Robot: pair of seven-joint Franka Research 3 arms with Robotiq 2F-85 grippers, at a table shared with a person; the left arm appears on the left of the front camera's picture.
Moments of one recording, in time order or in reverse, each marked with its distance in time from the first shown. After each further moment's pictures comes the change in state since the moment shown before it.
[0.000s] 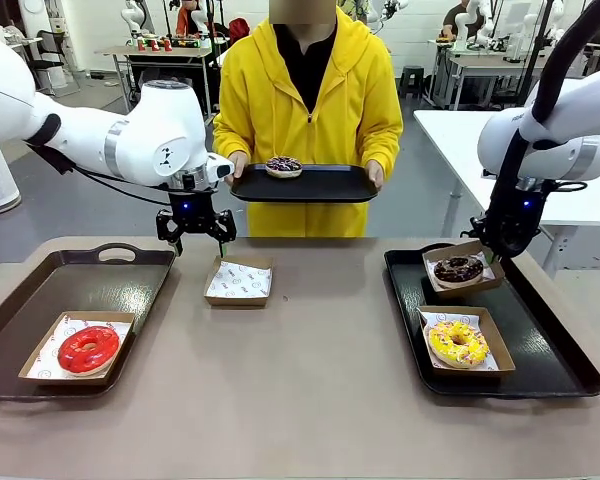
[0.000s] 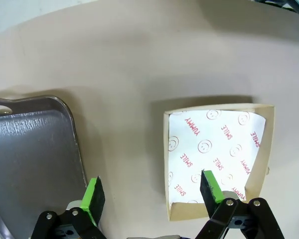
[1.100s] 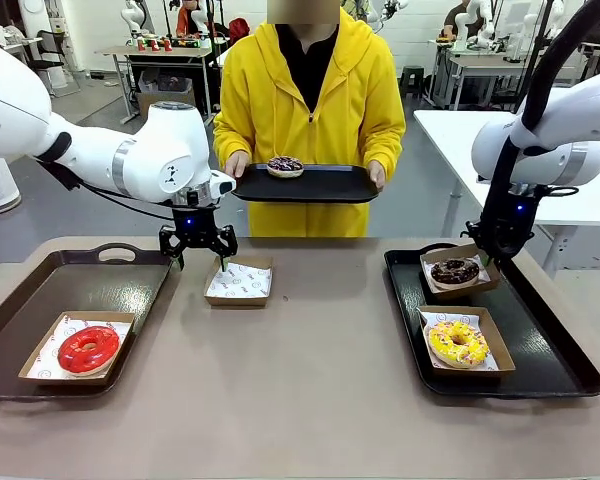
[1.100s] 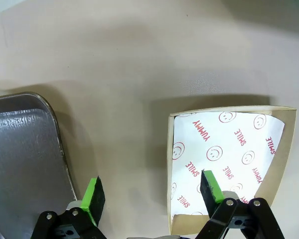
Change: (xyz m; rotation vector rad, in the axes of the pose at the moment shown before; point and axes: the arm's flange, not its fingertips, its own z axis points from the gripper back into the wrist) left arm -0.004 -0.002 -0.033 0.004 0.036 0.011; right arm 0.012 0.001 -0.016 -0.001 0.008 0.001
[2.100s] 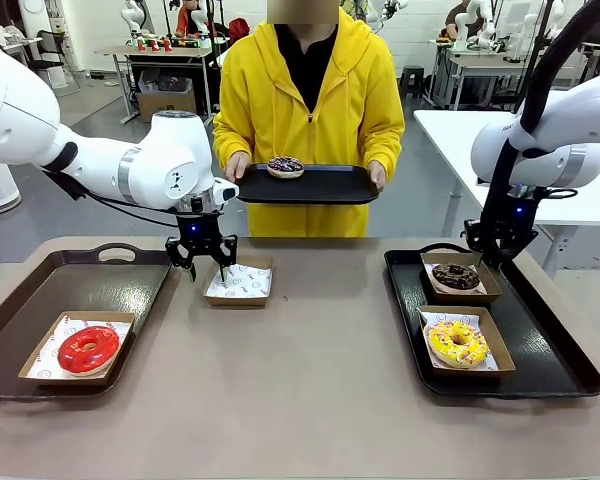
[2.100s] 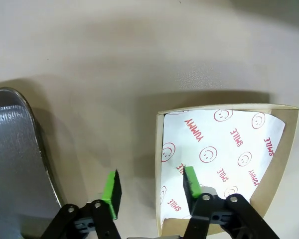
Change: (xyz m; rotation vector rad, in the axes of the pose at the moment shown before) left arm -0.002 -0.006 -0.013 -0.032 0.030 0.020; right arm 0.000 -0.001 -0.005 -0.001 0.010 0.000
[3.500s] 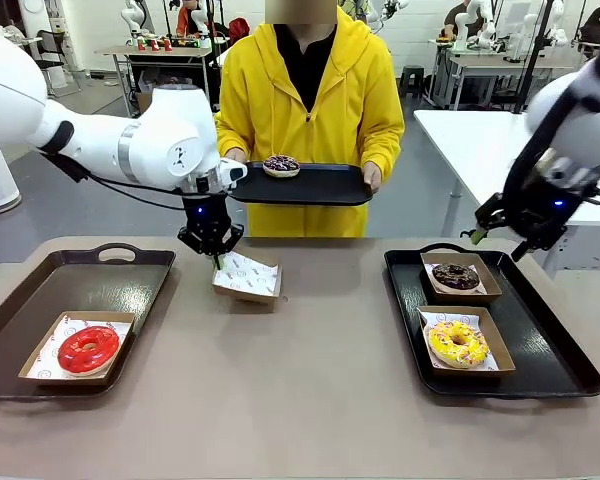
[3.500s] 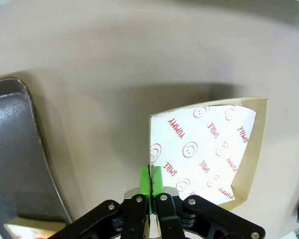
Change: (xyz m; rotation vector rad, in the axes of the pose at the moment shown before) left arm -0.013 -0.025 0.053 -0.036 -0.010 -0.025; right arm -0.060 -0.045 0.054 0.391 -0.069 -0.017
